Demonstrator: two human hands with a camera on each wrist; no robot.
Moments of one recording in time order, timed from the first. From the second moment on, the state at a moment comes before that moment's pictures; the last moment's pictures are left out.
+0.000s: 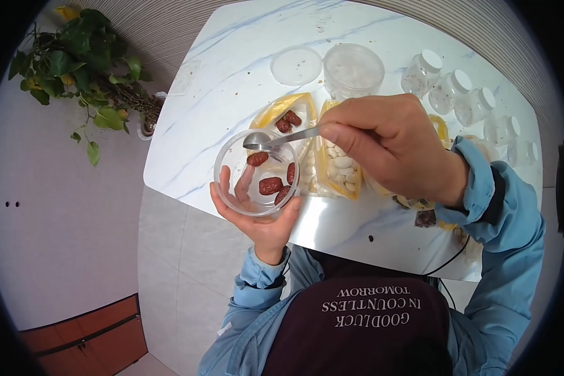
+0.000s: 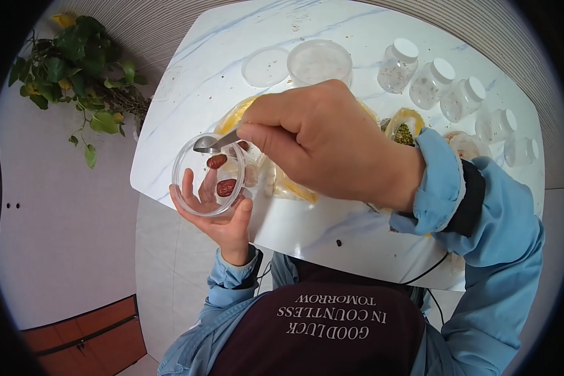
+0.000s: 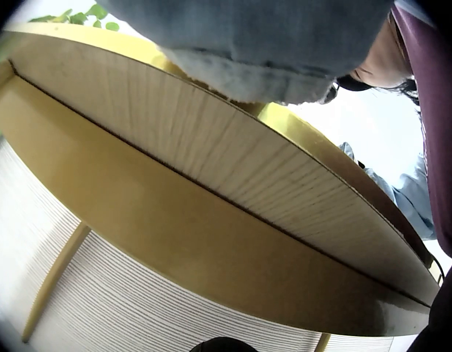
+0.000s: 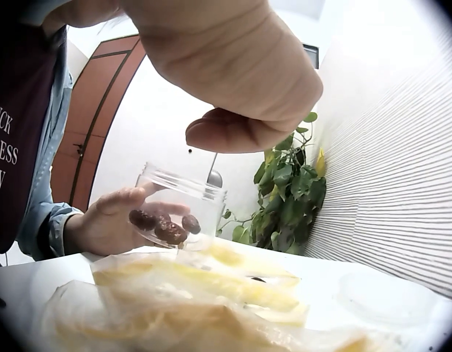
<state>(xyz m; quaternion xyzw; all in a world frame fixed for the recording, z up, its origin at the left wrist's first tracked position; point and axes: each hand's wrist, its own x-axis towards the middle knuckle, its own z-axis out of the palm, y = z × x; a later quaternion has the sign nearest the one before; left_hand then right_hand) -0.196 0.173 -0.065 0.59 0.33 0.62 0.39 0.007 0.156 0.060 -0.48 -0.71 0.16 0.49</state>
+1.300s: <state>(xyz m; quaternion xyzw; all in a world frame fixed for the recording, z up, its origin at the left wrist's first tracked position) -0.202 0.180 -0.069 0.51 0.33 0.65 0.45 0.011 0.186 0.022 -0.61 -0.44 0.60 0.28</state>
